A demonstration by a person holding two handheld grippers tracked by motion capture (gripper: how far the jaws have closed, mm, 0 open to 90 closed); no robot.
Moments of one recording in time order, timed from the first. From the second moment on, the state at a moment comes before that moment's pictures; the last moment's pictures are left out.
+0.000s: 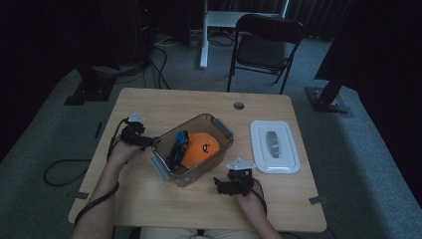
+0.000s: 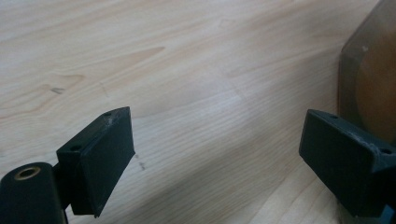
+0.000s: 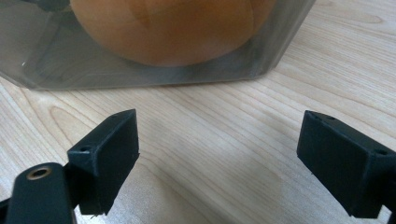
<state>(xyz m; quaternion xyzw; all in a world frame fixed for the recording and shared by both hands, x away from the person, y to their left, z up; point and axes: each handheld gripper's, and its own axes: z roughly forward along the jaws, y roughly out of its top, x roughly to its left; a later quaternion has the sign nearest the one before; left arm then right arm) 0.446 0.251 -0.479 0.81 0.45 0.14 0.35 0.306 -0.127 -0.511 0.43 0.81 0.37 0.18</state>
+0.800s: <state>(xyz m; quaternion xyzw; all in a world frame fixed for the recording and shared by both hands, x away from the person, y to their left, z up) 0.415 0.232 -0.486 0.83 0.42 0.14 0.35 0.313 -0.146 -0.506 0.45 0.79 0.37 0.18</state>
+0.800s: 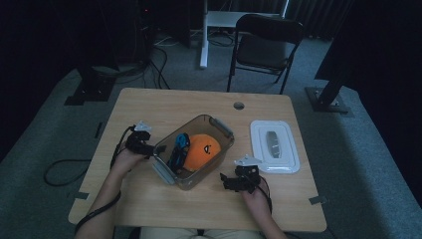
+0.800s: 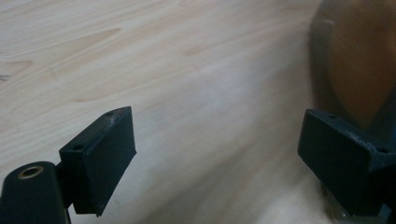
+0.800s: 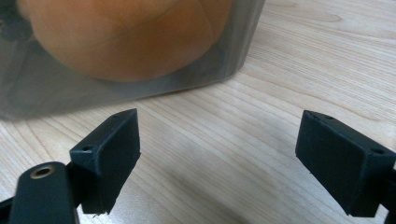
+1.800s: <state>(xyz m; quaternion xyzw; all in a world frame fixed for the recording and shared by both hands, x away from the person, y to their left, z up) 0.341 0.188 -0.494 0.86 0.35 0.14 0.35 0.306 -0.167 -0.503 0.45 0.79 0.39 0.18</state>
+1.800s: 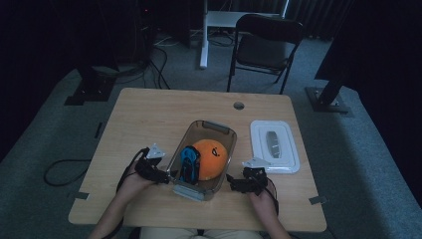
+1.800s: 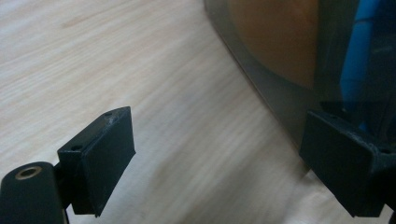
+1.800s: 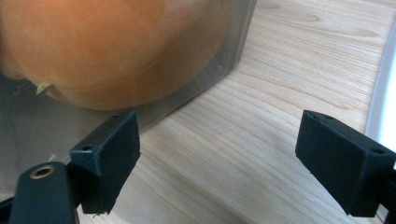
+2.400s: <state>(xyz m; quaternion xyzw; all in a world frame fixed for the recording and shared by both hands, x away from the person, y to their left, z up) 0.316 0.168 -0.499 0.86 0.33 0.13 0.36 0.320 -0.243 -0.484 0.50 0.74 0.40 0.21</state>
